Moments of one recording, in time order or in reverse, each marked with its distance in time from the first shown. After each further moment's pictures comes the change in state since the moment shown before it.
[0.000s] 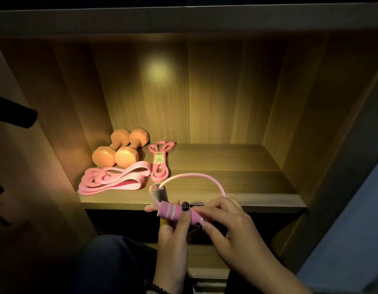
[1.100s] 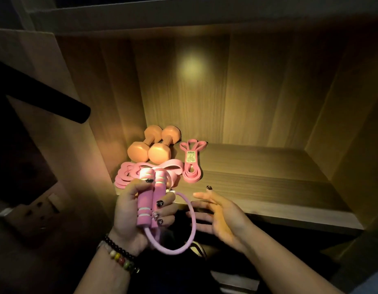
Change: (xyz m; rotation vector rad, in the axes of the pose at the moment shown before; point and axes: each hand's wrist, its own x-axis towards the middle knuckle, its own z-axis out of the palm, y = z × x) left_hand 0.065 0.095 -0.098 -0.430 -0.494 -0.333; right_hand 0.082 0.011 0.084 1.257 -0.296 0.954
